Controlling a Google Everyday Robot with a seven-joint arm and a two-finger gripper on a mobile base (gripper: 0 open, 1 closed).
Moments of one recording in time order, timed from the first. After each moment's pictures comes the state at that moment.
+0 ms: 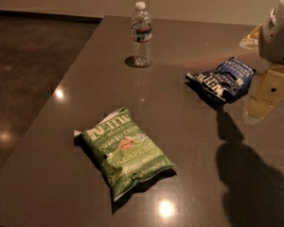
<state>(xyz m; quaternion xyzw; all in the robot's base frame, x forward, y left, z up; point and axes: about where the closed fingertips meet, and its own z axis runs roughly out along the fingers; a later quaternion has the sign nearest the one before) 0.438 -0.217 0.976 -0.60 0.78 -0.03 0.16</state>
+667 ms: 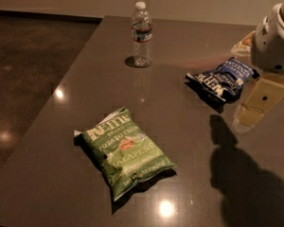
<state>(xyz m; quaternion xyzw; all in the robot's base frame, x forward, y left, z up) 0.427 -0.198 0.970 -0.61 0.78 -0.01 0.17</state>
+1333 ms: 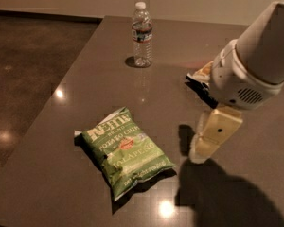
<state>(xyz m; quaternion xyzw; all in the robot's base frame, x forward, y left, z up) 0.395 -0.120 0.935 -0.62 0.76 0.06 0.19</state>
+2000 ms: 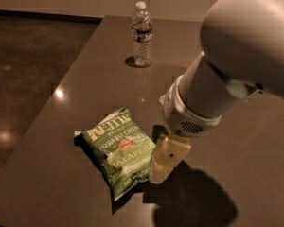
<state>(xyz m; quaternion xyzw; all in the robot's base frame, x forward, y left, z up) 0.388 -0.054 0.878 -0.62 0.76 0.08 0.18</state>
